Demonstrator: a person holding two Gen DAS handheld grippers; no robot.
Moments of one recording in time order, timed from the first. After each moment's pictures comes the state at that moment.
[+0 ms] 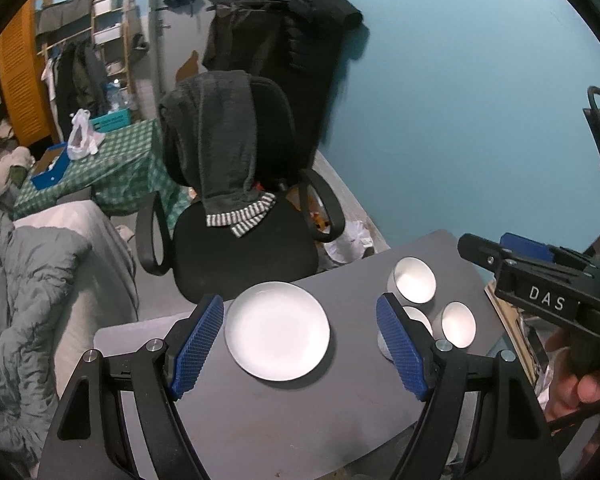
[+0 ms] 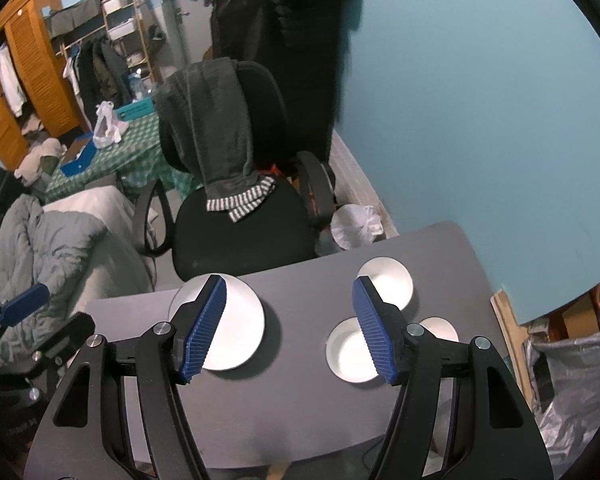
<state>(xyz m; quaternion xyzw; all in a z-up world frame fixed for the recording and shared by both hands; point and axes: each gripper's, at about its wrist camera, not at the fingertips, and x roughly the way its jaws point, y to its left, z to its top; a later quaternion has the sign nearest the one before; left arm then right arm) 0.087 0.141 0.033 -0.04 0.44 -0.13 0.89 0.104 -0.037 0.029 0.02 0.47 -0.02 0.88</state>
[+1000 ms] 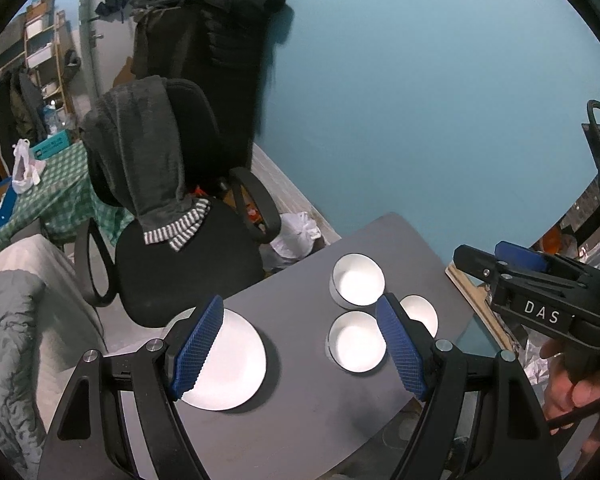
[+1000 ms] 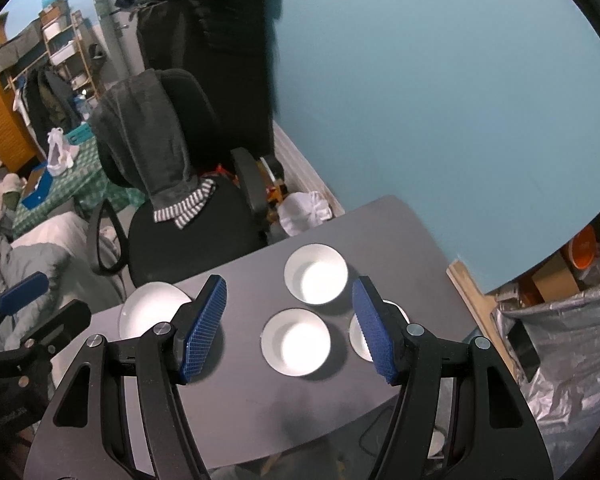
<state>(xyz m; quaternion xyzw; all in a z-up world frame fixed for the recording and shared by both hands) 0.125 0.048 0.036 -0.01 0.45 -0.23 0.86 0.097 -0.124 0.027 0.06 0.48 -0.10 0.87</state>
